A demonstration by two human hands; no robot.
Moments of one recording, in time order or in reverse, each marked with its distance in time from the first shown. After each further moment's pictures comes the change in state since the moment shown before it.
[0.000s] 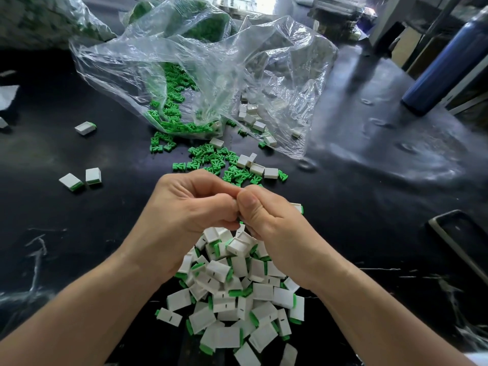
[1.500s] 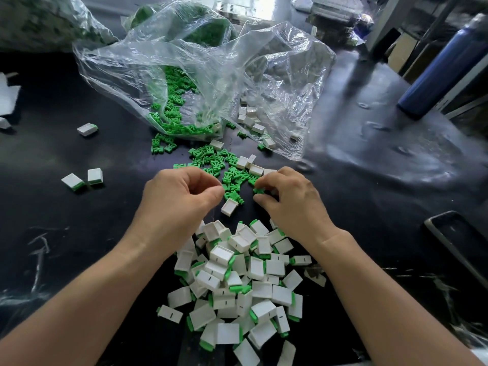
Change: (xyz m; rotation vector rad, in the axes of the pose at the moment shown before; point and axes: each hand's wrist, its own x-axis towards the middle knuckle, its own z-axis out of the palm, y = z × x) left_hand 0.016 -0.020 -0.015 0.600 0.328 -0.023; right_hand 0.035 0.043 -0.029 -0.693 0.270 0.015
